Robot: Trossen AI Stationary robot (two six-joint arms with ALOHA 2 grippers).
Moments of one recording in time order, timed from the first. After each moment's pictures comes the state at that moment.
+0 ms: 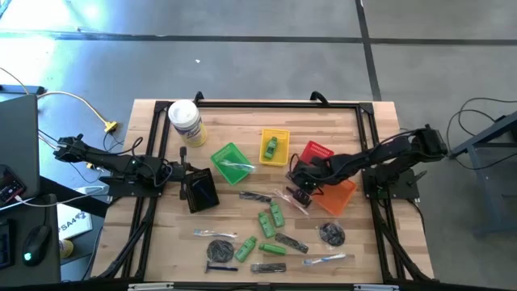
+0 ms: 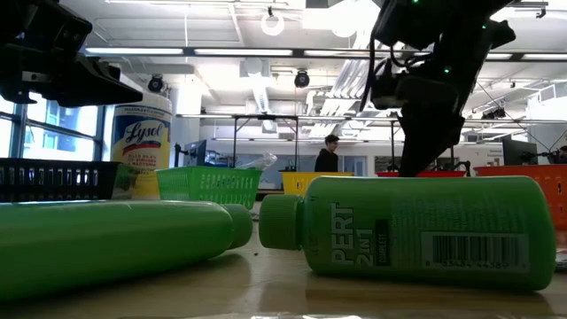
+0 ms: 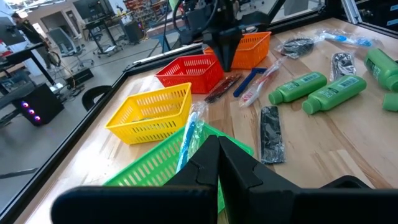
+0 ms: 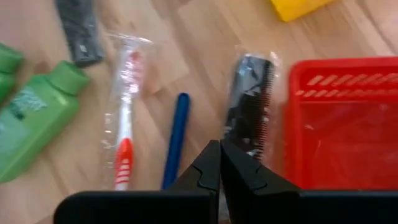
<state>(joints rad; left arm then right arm) -0.26 0.26 0.07 0.05 -0.36 0.23 0.11 1.50 0.80 -0.44 0.15 0.64</state>
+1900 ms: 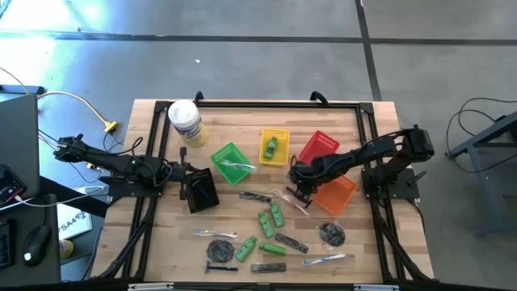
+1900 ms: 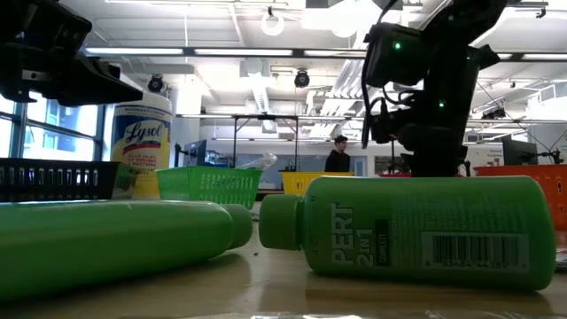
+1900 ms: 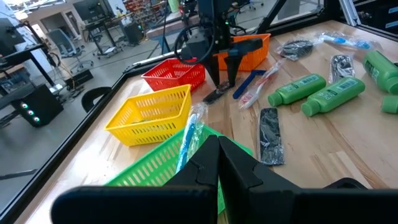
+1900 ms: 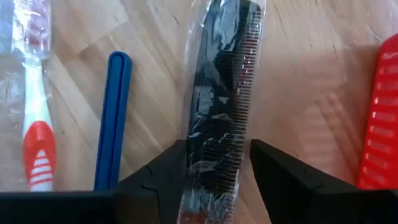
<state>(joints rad) -0.26 0.26 0.07 0.06 -0.36 0.23 0.05 1.65 0.80 -0.48 0.10 0.61</state>
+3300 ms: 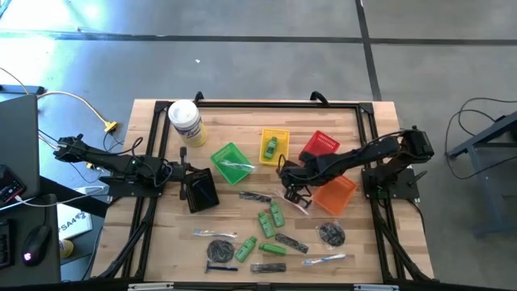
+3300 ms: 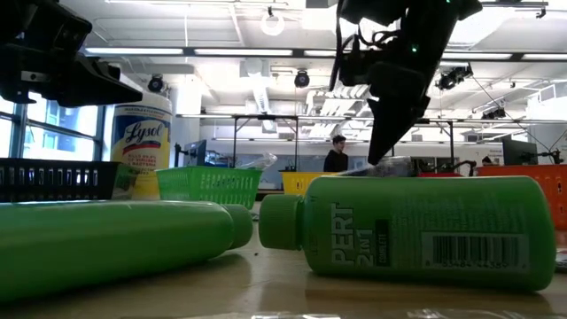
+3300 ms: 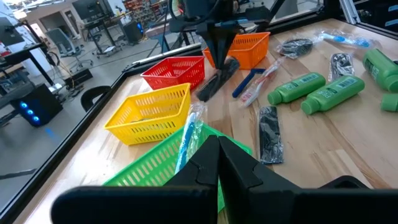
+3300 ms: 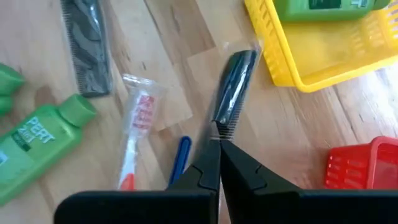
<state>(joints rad) -0.26 0.26 0.07 0.05 -0.36 0.23 0.14 1.64 1.06 -0.63 0.26 0.50</state>
